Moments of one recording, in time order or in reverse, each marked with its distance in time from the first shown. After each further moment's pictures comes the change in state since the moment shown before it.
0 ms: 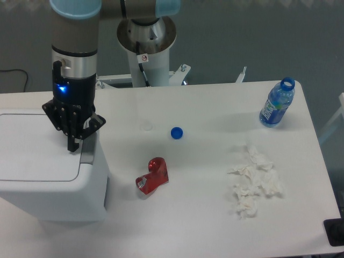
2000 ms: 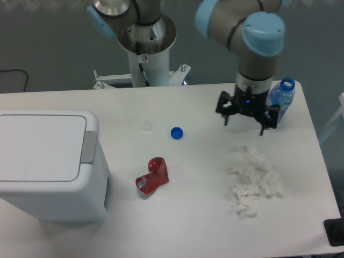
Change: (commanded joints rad) arm 0.689 -0.135 -0.057 -0.172 0.189 0.883
